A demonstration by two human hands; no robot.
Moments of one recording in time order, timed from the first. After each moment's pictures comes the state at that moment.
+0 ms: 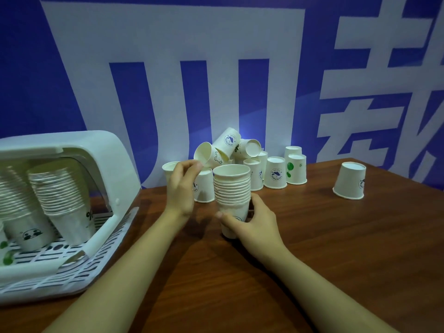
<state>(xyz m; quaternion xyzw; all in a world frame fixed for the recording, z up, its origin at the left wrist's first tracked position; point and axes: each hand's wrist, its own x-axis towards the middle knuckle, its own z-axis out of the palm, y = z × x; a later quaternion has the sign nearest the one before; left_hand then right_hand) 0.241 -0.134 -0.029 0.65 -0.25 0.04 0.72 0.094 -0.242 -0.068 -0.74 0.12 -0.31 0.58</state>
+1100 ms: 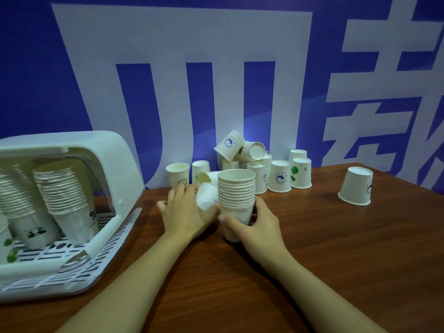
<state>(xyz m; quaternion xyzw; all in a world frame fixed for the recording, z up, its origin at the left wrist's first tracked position) 0.255 -0.130 -0.073 0.93 -0.22 0.22 0.21 0.096 -0.244 -0.072 -0.74 0.12 -0.32 0.58</state>
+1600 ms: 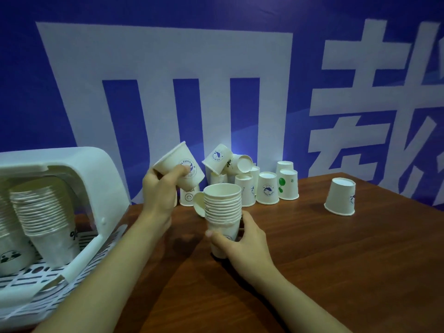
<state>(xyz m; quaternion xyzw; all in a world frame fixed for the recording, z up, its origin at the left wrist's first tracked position) 0.241 -0.129 0.014 0.59 -0.16 0.03 0.79 0.097 -0.245 -0.073 -0.75 0.12 -0.31 0.58</state>
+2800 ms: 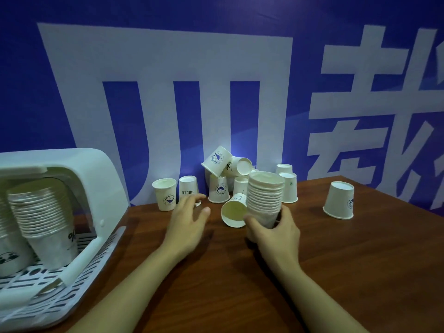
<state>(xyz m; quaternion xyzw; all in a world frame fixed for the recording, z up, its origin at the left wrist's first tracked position) 0.246 -0.147 -0.064 0.80 -0.34 0.11 0.47 0.093 -0.287 -0.067 -0.68 0.28 -0.44 0.51</state>
